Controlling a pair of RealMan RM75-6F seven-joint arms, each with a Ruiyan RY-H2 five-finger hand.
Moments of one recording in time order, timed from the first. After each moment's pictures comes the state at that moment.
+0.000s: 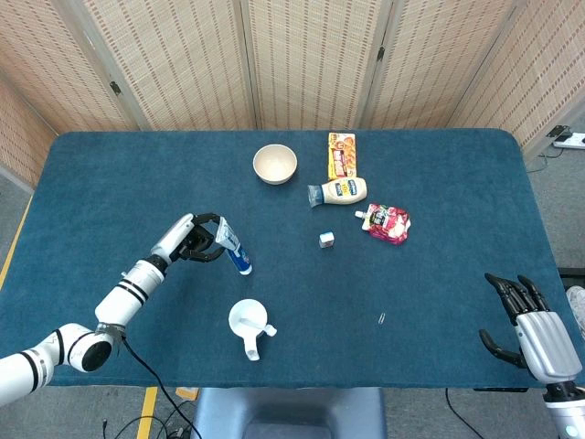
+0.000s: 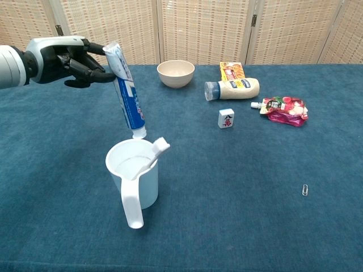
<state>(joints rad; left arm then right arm) -0.78 -1.34 -0.30 -1.45 1.27 0.70 -0.75 0.04 -1.04 -0.01 -1.70 -1.64 1.52 0.14</state>
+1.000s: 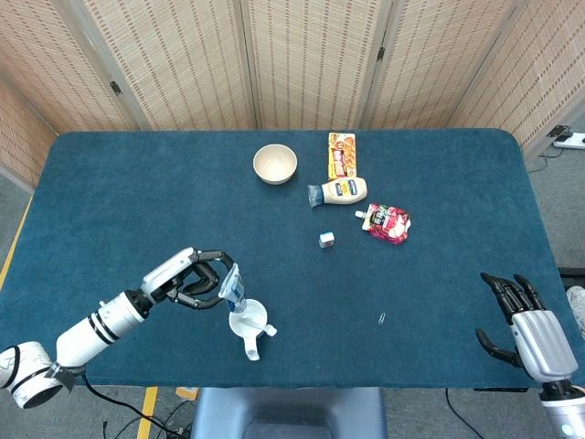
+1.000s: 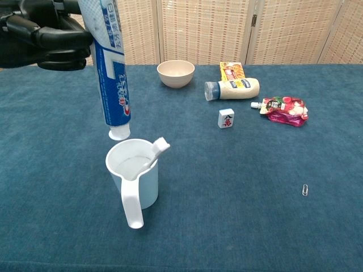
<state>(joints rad) -0.76 -1.12 -0.10 -1.66 1.78 1.04 -1.32 0.04 -1.04 -0.01 -1.72 -1.64 1.51 0.11</state>
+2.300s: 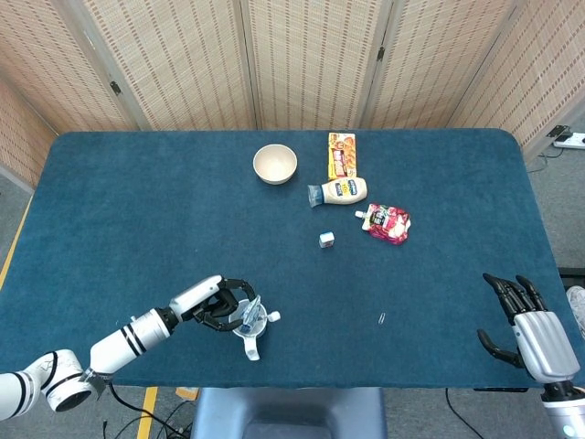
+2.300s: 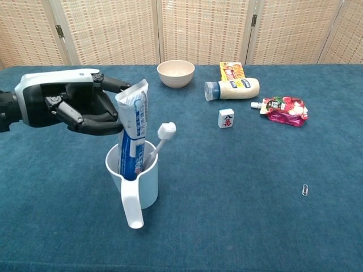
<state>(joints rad) -0.82 -1.30 0.04 -1.55 1.70 0.99 -1.07 0.04 -1.04 -0.02 -1.71 -1.64 1.52 0.12</state>
